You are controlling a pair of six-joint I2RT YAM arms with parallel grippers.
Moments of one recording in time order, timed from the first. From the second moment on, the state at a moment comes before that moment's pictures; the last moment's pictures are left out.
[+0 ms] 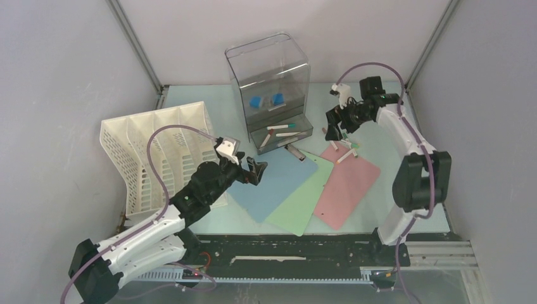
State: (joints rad) left arm -0.76 0.82 0.49 0.19 -0.16 -0.25; right arm 0.09 1.69 1.46 -0.81 -0.61 -0.45
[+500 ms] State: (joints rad) left arm -0.76 0.75 0.43 0.17 -0.20 -0.26; right arm 0.15 2.04 1.69 -0.88 -0.45 -0.36
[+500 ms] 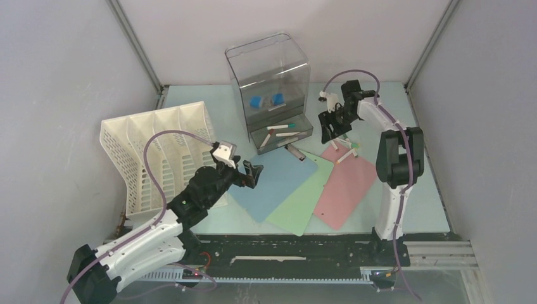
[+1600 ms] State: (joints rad) left arm -0.76 0.78 0.43 0.17 -0.21 -0.26; right arm 0.20 2.23 1.78 -0.83 -0.13 -0.29
